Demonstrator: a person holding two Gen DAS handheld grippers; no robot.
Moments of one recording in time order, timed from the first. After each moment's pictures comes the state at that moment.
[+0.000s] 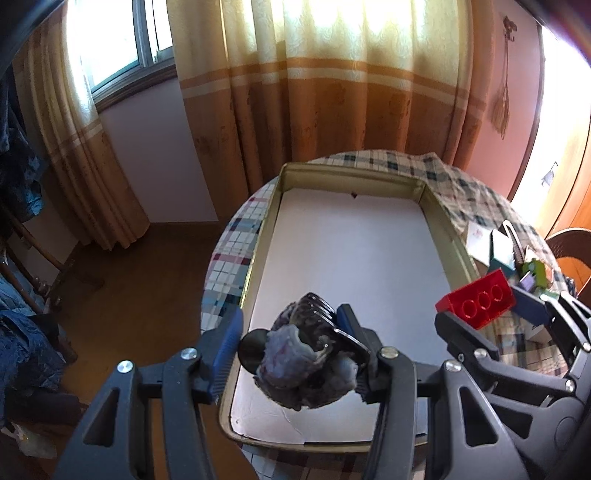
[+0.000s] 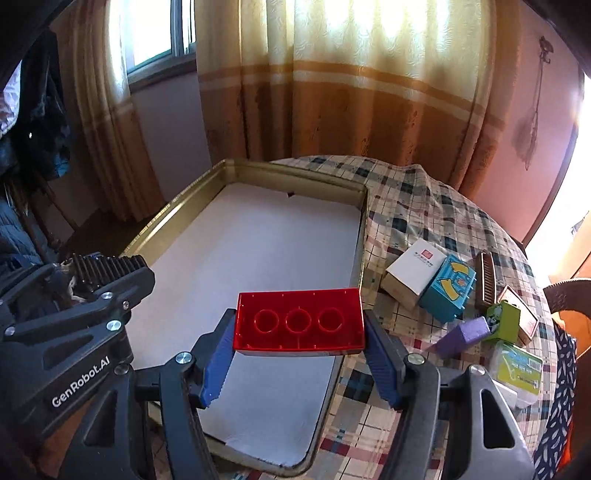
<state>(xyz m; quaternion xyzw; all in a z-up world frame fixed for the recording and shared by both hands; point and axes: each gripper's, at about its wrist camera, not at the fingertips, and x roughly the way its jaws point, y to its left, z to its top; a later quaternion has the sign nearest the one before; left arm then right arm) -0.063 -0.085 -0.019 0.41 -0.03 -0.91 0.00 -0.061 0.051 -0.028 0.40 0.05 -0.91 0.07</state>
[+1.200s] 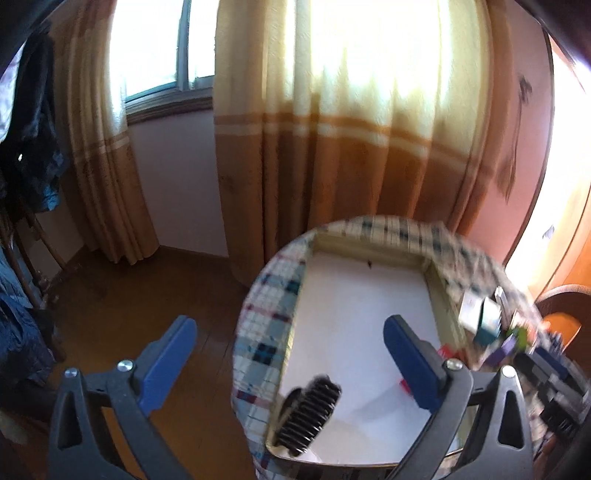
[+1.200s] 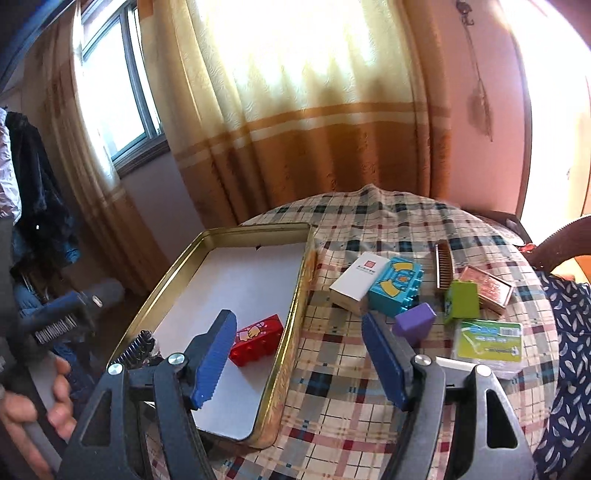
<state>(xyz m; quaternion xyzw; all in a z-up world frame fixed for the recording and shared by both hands) -0.050 -0.133 0.034 0.32 0.05 -0.95 0.02 -0.010 0.131 0.005 0.31 -0.10 -0.95 0.05</state>
